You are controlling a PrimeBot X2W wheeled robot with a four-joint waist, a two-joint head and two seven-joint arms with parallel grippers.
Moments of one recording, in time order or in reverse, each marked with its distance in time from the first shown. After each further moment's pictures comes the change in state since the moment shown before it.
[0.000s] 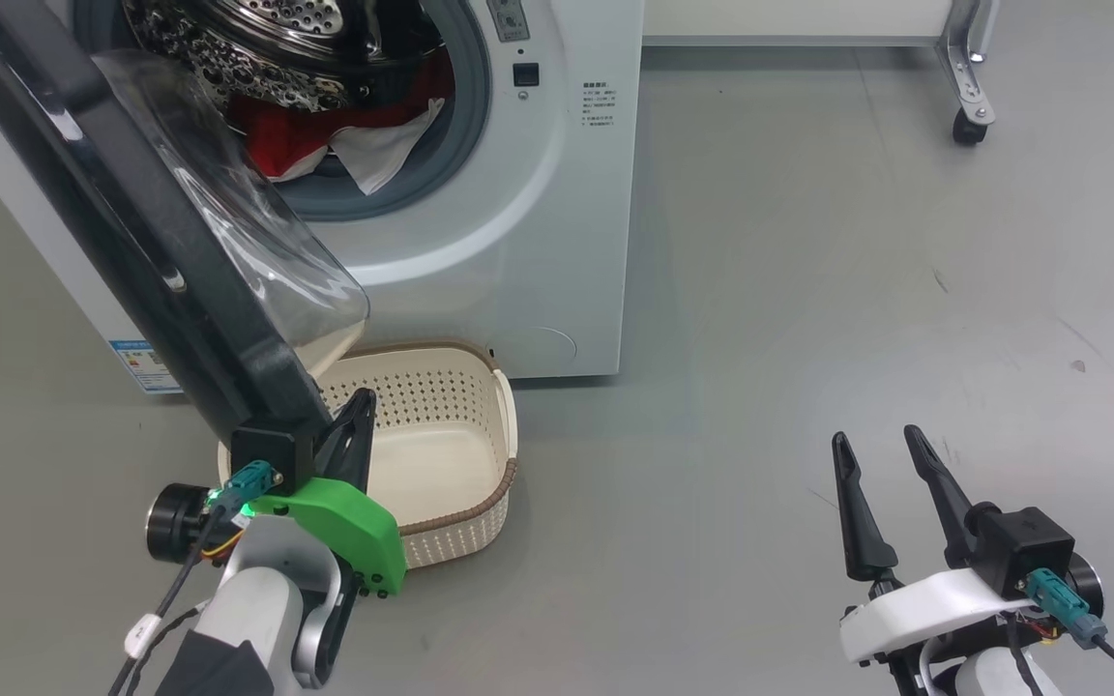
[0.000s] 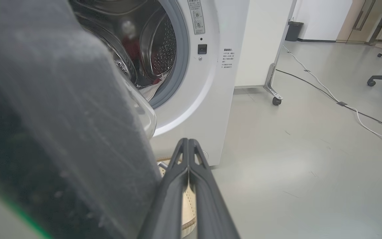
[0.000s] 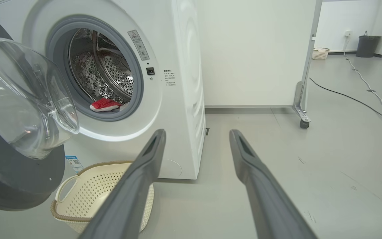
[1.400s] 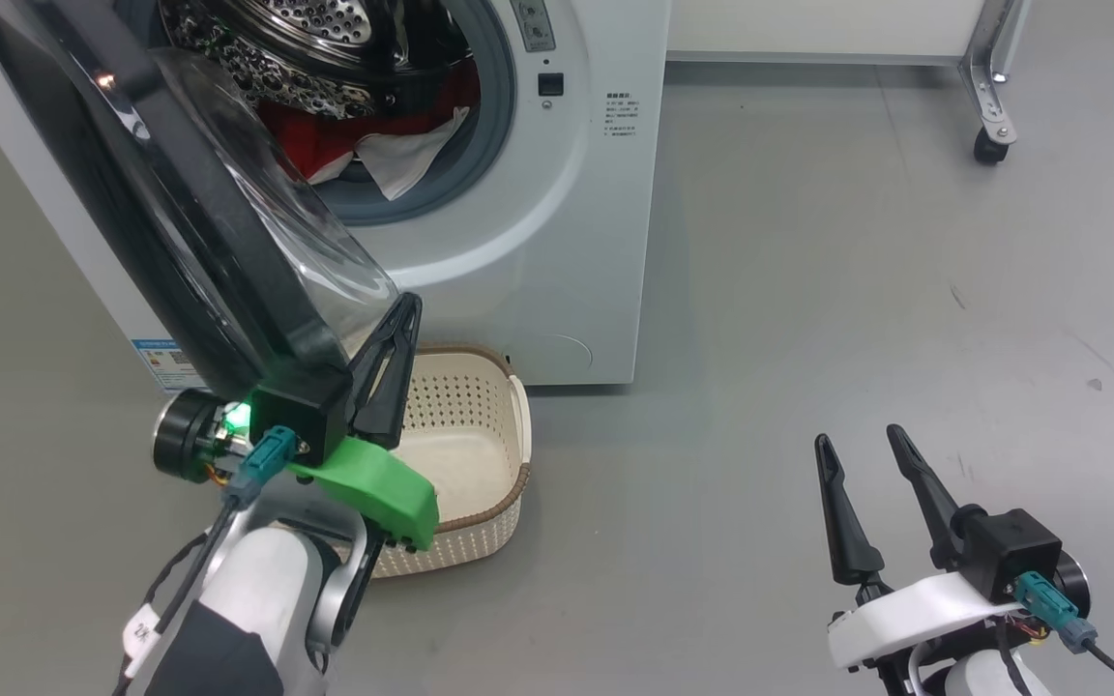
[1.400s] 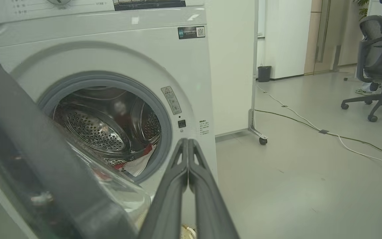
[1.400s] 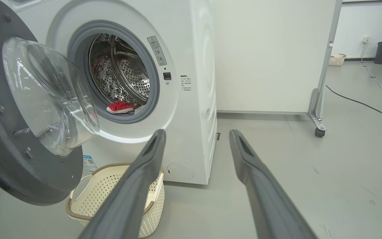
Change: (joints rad) left arm -0.021 0.029 -0.055 -0.304 0.078 -0.019 0.008; right arm 0.002 -0.021 0.050 -0.030 0.018 -0.030 0.000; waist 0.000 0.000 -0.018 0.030
